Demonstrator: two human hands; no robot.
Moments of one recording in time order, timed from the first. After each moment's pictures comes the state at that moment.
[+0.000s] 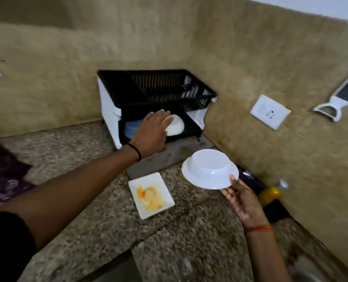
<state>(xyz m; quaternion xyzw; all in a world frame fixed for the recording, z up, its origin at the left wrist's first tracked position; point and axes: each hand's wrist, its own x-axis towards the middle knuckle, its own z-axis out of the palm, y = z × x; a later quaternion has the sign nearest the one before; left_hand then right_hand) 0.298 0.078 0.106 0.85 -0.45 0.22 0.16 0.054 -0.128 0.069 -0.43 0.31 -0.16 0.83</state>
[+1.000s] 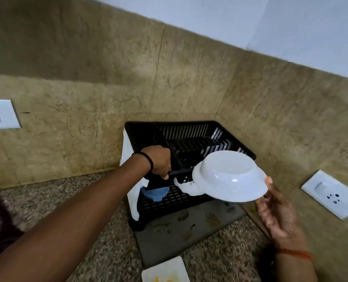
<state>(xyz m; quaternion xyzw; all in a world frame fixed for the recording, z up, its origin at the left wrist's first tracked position) 0.461 0.103 0.196 0.92 -0.35 -0.15 0.04 0.259 -0.122 0.190 -0.40 0.15 -0.24 0.87</state>
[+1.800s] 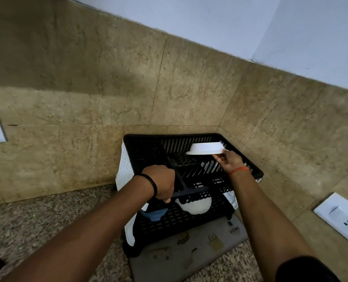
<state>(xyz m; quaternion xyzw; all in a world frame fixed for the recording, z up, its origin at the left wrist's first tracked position) 0.471 0.089 0.187 0.92 -0.35 -0.17 0.03 0.520 -0.182 0.172 -0.47 0.33 -0.21 0.79</state>
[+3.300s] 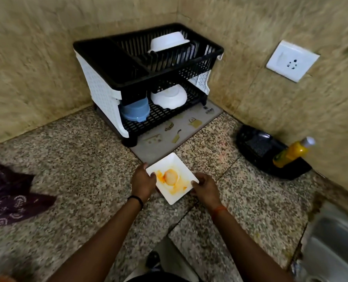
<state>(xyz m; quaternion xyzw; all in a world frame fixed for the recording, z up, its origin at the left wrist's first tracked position) 0.259 0.155 -0.065 0.87 -0.07 -0.20 0.45 0.128 -0.005 -0.090 -0.71 0.45 -0.08 0.53</state>
